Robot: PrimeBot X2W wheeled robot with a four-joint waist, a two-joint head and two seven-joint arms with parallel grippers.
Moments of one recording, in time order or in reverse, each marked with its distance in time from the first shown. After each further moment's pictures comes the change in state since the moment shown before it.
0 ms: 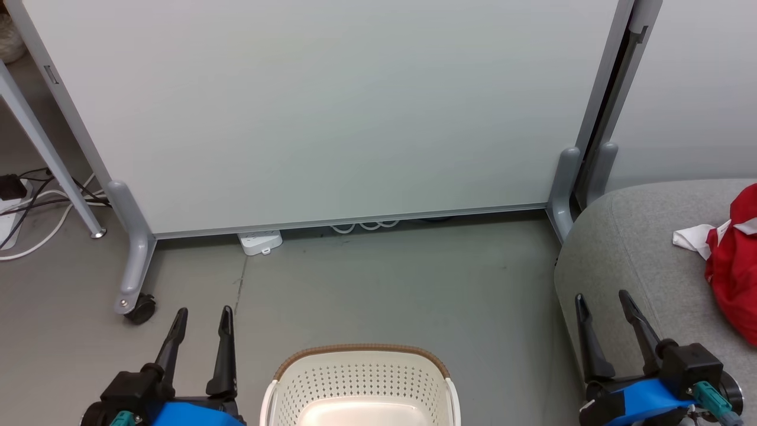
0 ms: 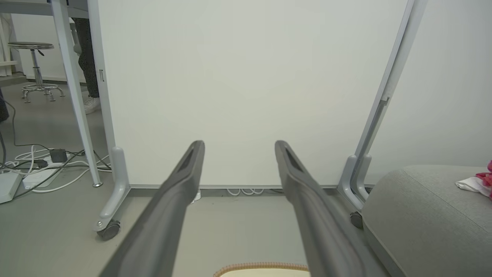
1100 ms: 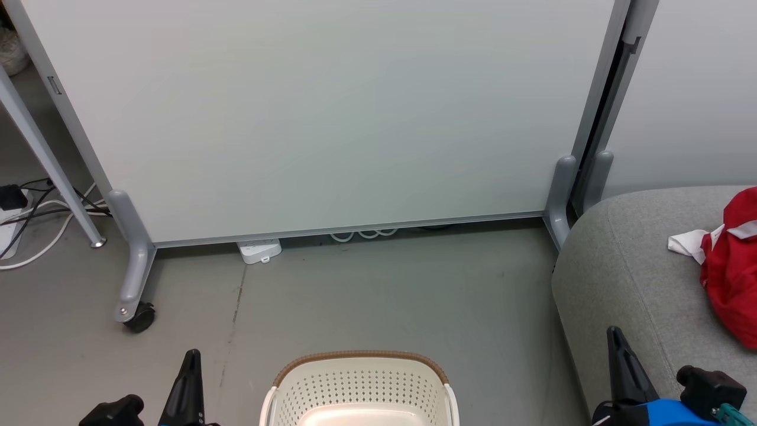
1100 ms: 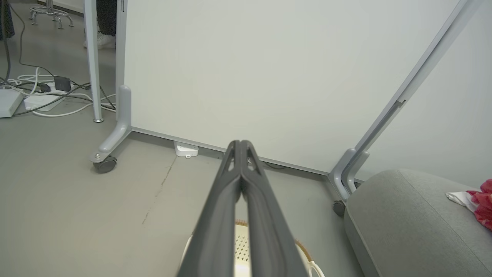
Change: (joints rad) left arm 0.057 -0.044 0.080 0.090 -0.123 -0.043 0.063; right arm 0.062 0.034 -0.044 0.044 0.204 0.000 0.061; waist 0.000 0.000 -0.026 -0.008
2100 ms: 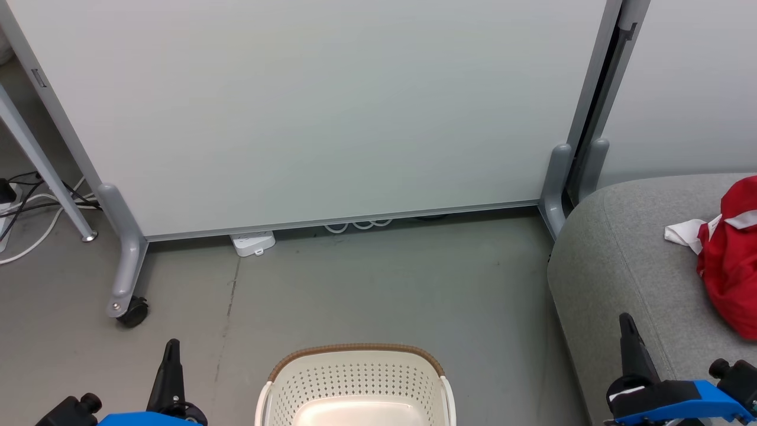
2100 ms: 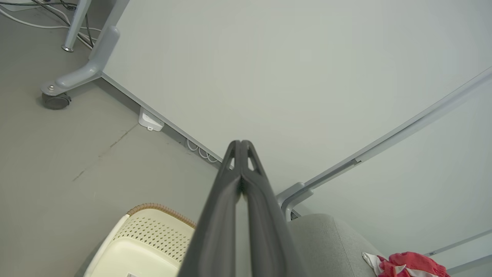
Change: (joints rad) left arm -0.024 0.000 0.046 -0.037 -0.458 -0.012 0.113; right arm -0.032 0.010 -0.024 -0.033 0.490 0.000 0.114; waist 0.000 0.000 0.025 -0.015
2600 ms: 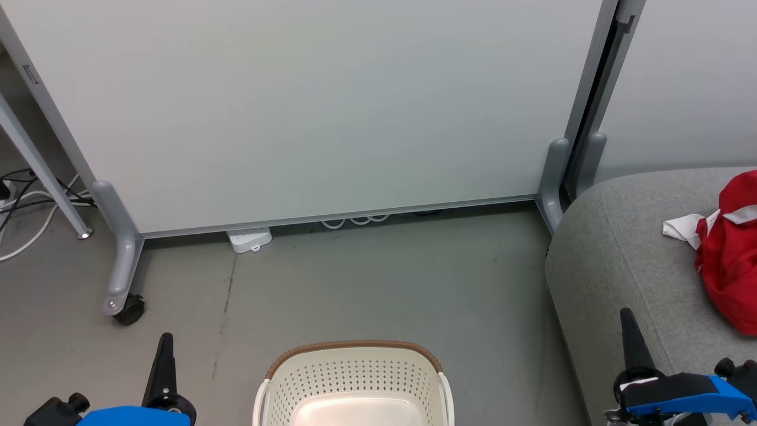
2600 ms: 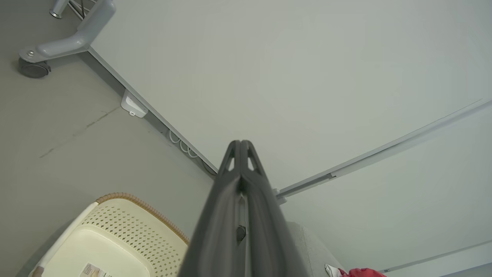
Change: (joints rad) left arm -0.015 0.000 0.020 -0.012 -0.179 -0.003 0.046; right arm -0.016 0.005 -0.011 -0.011 0.191 0.000 0.046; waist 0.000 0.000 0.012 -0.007
